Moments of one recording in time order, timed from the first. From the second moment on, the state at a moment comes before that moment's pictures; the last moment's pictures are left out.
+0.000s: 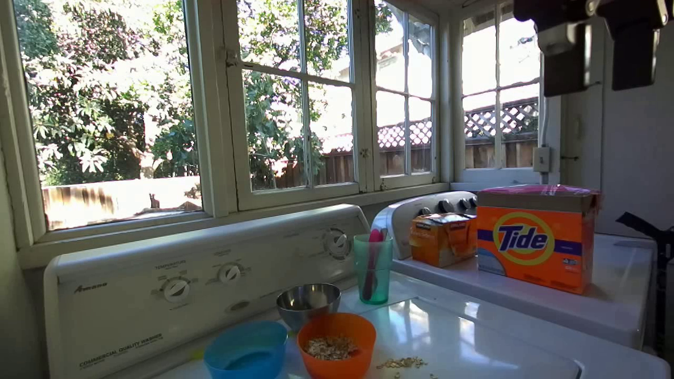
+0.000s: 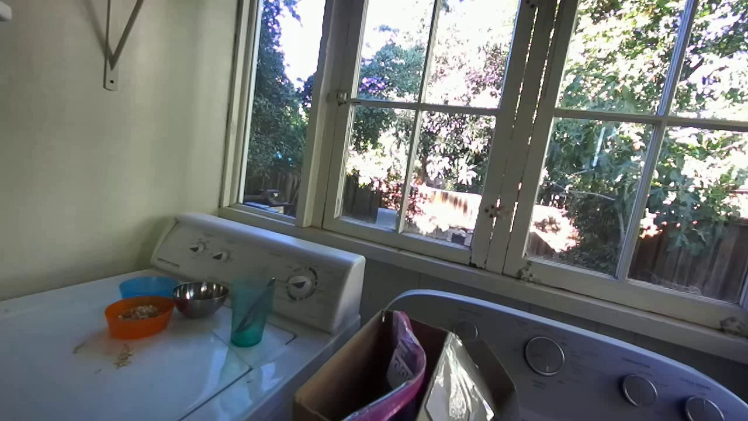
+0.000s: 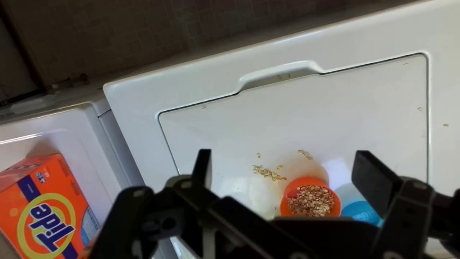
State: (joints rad) arm 0.02 -0.45 0.34 -2.17 0.01 1.74 0.56
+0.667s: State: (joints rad) arm -0.01 -0.43 0.17 -2.27 -0.08 2.14 0.44
